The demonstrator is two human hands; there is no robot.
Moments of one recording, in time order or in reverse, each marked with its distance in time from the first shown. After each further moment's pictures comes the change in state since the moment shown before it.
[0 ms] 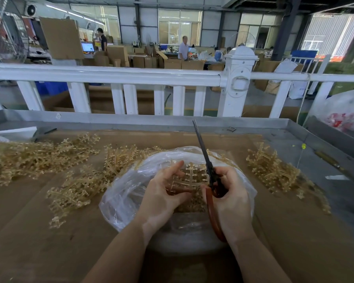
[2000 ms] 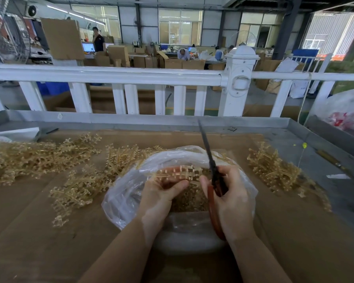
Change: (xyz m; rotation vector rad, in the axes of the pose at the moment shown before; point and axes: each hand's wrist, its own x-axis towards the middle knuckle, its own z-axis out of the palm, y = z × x) left_hand 0.007 -0.015 0.008 -0.423 0.158 -0.268; right_hand 0.001 -0.017 -0.002 -0.191 0.079 -0.108
